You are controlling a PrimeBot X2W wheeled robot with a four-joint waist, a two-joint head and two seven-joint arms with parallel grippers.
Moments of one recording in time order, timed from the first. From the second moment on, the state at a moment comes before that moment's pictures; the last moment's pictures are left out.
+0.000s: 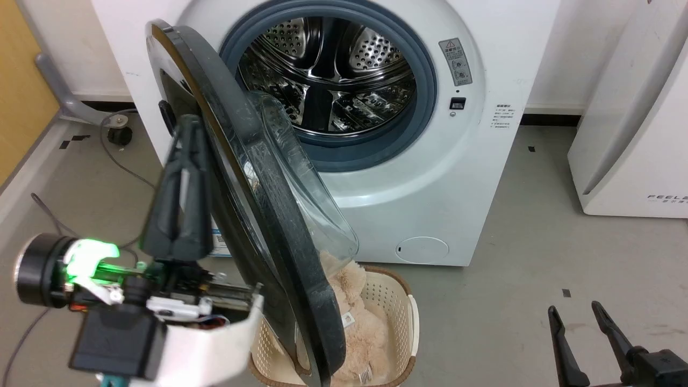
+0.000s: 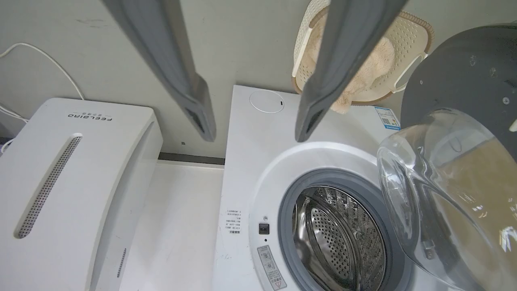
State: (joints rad) left arm -0.18 0.14 -0.17 -0.48 0.05 0.07 -0.20; right arm 0.17 -0.05 -0.09 -0.04 0.05 0.13 -0.13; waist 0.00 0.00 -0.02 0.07
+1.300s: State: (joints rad) left arm 0.06 0.12 -0.53 -0.10 -0.16 -0.03 0.03; right arm 0.17 -0.05 -0.05 0.01 0.08 0.13 -0.09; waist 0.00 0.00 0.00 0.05
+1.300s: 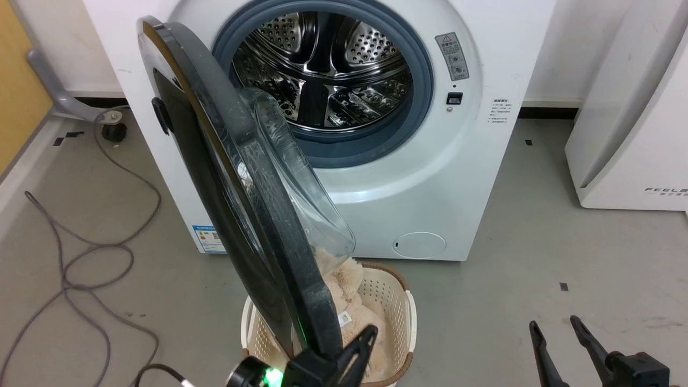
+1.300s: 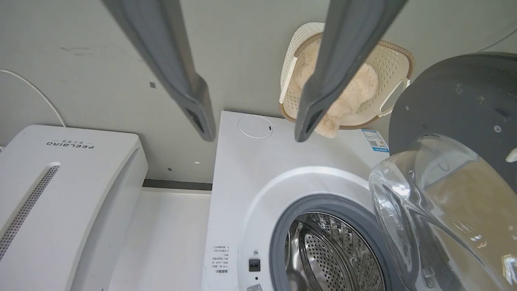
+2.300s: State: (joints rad) left arm 0.14 0.13 -0.43 -0.20 -0.16 0.15 0.00; right arm 0.18 -0.05 -0.07 -0.01 0.09 0.13 -0.09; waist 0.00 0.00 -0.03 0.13
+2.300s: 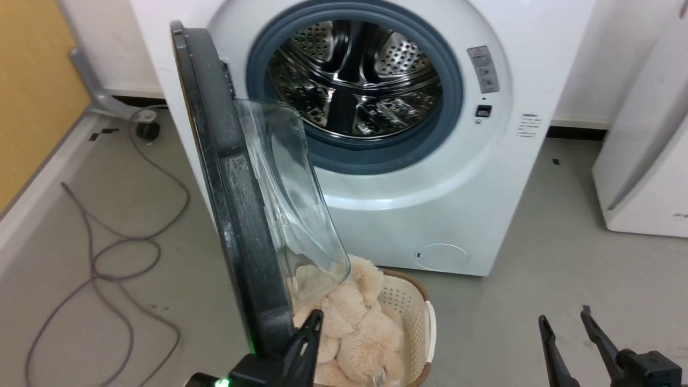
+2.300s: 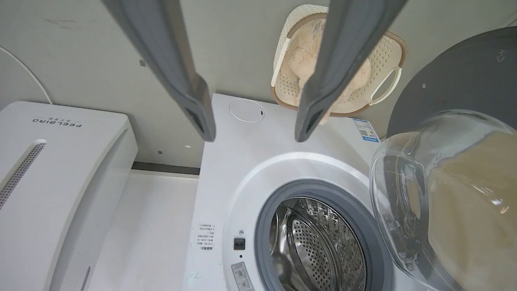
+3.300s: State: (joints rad) left arm -0.01 0.25 -0.02 0.02 -0.36 0.20 -0.20; right arm 0.17 -0.05 -0.07 -0.04 0.07 0.13 -0.05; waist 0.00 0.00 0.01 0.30
